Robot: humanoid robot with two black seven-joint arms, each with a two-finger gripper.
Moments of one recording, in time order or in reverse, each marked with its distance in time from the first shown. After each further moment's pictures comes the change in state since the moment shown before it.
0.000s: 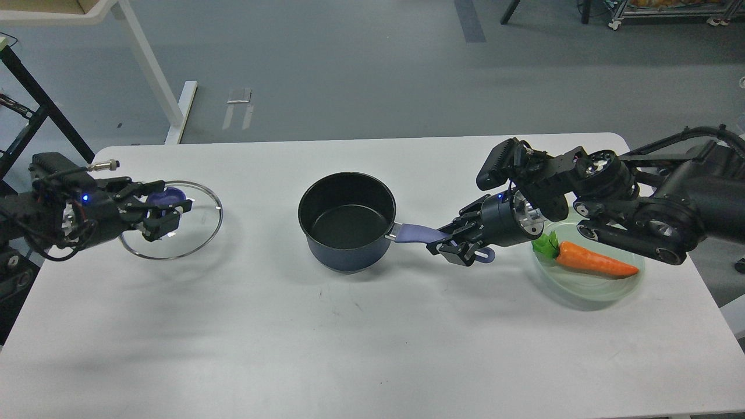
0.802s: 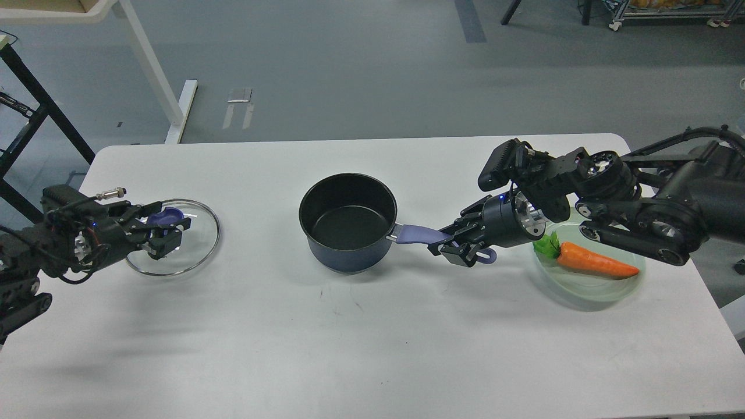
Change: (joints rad) left arm 0.093 -0.126 0.005 0.176 -0.074 0.075 0.000; right arm 0.000 -0.012 -0.002 0.011 -0.002 0.001 0.000
